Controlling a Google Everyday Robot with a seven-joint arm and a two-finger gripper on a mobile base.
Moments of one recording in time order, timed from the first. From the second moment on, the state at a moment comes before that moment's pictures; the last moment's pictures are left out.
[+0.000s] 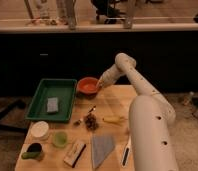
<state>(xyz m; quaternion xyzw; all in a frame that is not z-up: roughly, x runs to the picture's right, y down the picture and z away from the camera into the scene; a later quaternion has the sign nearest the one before) 0.023 -0.007 0.946 -0.08 -0.44 -0.45 0.77</state>
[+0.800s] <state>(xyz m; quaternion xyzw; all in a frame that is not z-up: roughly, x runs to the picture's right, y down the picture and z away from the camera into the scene) 0.023 -0.006 0.947 -0.08 -0.44 -0.45 0.77</state>
